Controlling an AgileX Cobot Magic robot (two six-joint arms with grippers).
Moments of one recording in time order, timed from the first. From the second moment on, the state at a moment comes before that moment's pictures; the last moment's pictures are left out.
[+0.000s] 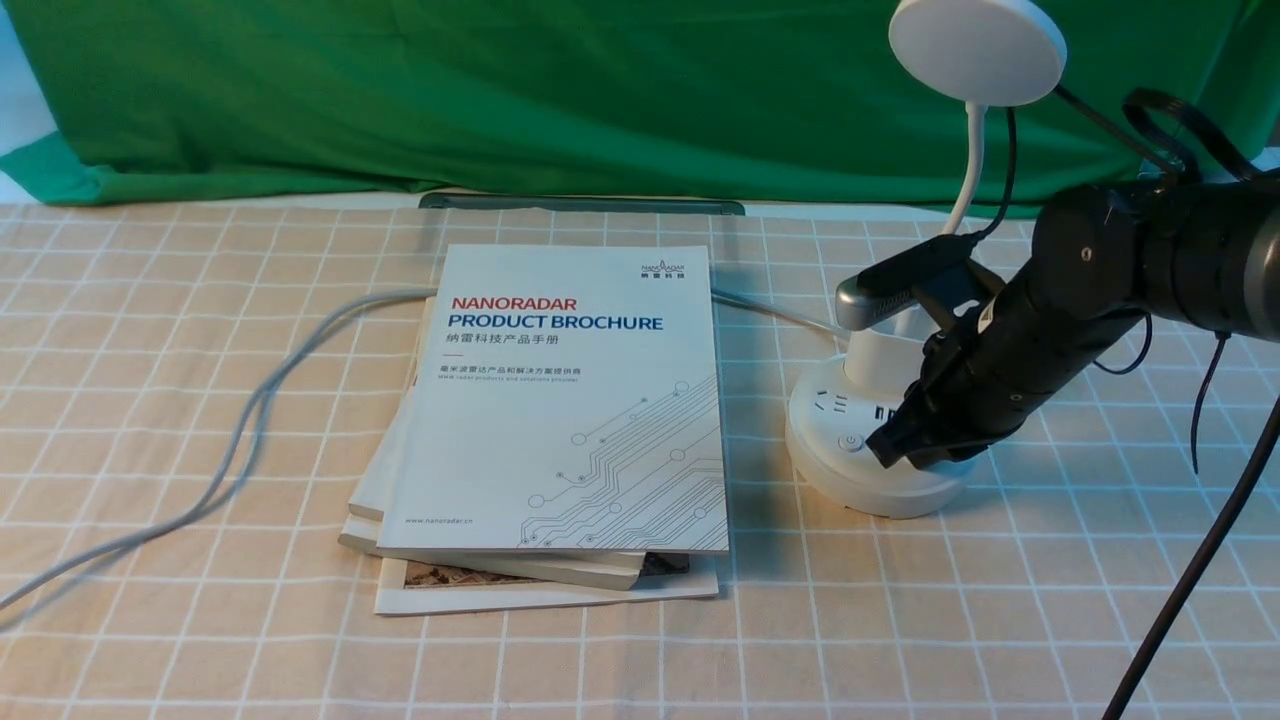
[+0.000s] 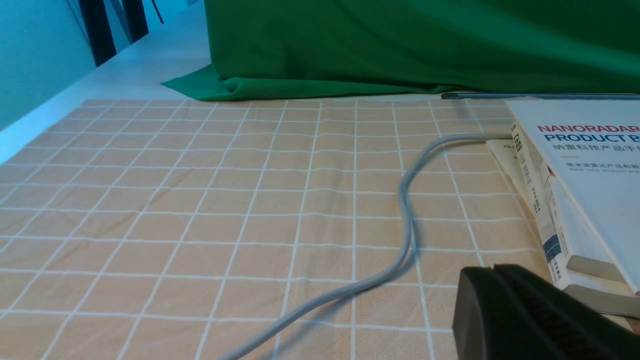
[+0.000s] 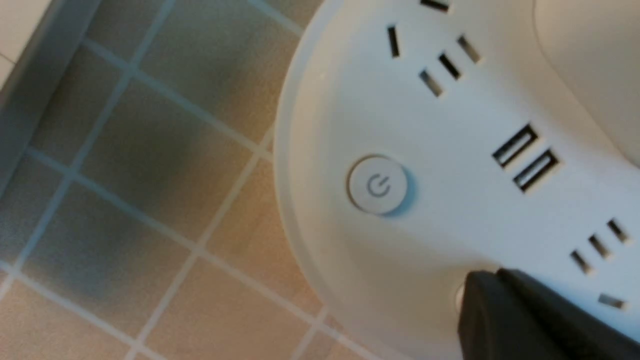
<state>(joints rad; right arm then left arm) 0.35 1.93 -1.27 0.13 0.69 -0.34 0.07 0.00 0.01 -0.06 0.21 0.08</state>
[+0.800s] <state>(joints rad) 0.35 1.90 -1.27 0.14 0.70 -0.29 0.07 0.00 0.01 -0.06 0.21 0.08</state>
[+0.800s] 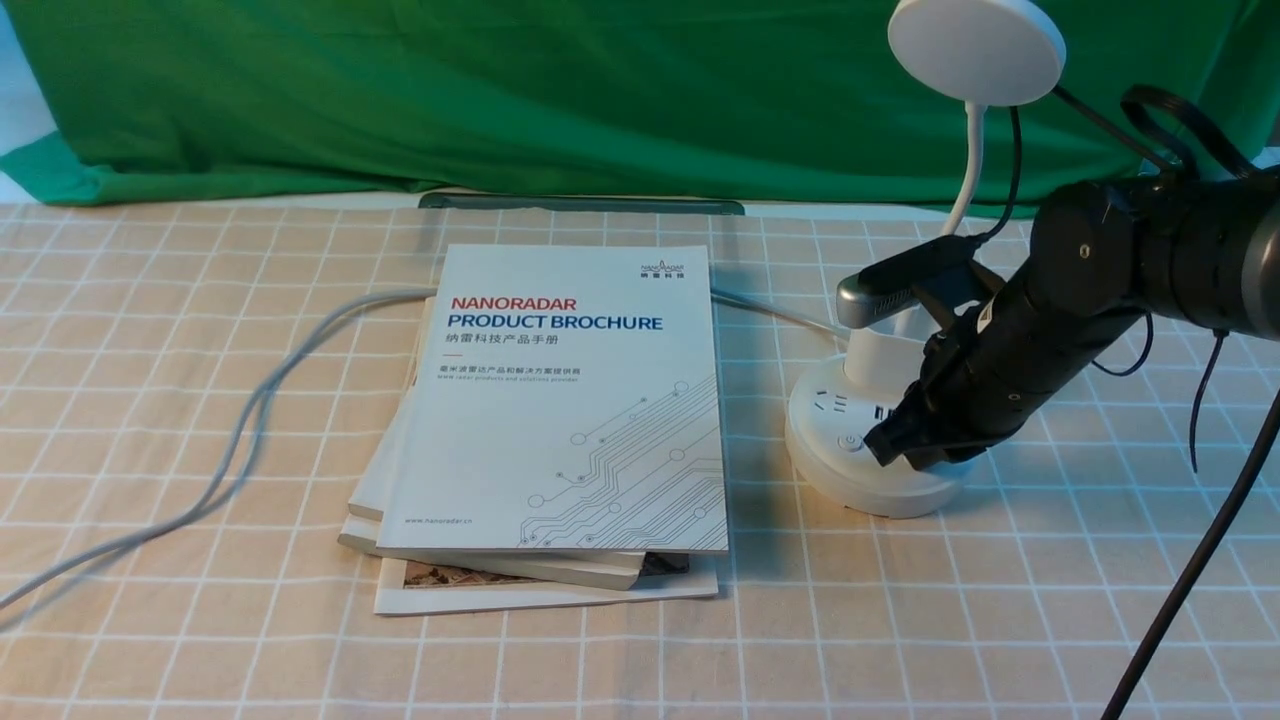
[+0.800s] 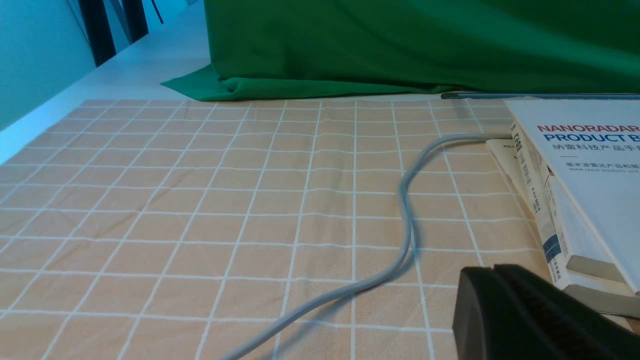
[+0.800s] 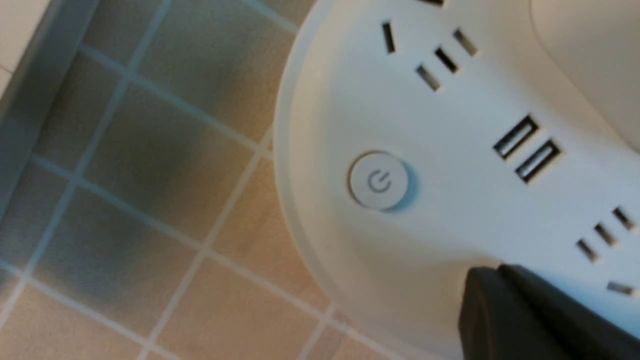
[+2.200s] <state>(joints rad) 0.35 1.88 -1.19 0.10 0.54 -0.25 0.07 0.00 0.01 -0.06 0.21 0.08</state>
